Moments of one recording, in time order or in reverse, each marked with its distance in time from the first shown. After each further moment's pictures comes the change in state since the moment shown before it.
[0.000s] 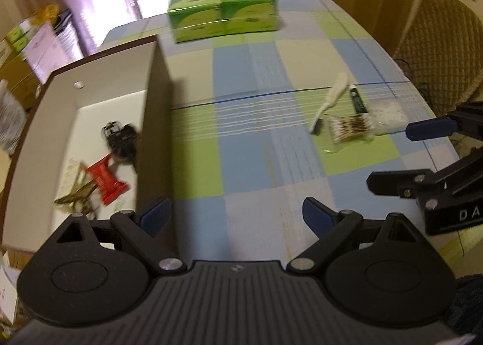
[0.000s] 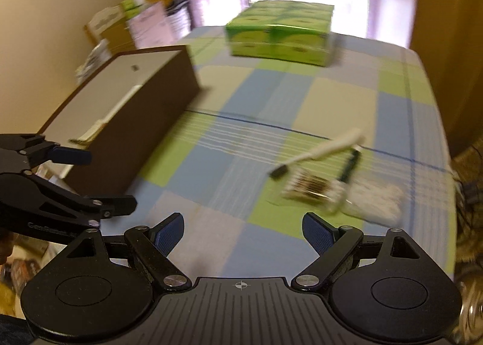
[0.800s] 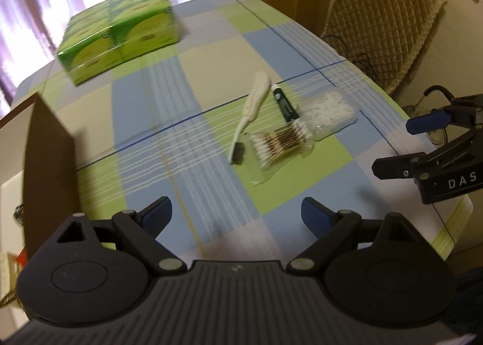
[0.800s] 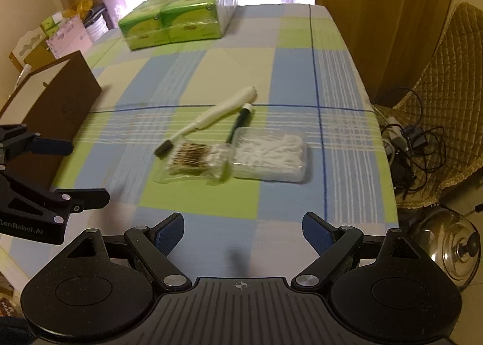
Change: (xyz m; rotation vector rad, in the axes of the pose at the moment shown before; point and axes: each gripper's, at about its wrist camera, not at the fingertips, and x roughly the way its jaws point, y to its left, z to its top) left arm 0.067 -0.071 0.040 0.263 -0.023 -0.200; right arm 0.006 -0.091 -0.031 0.189 0.030 -0.192
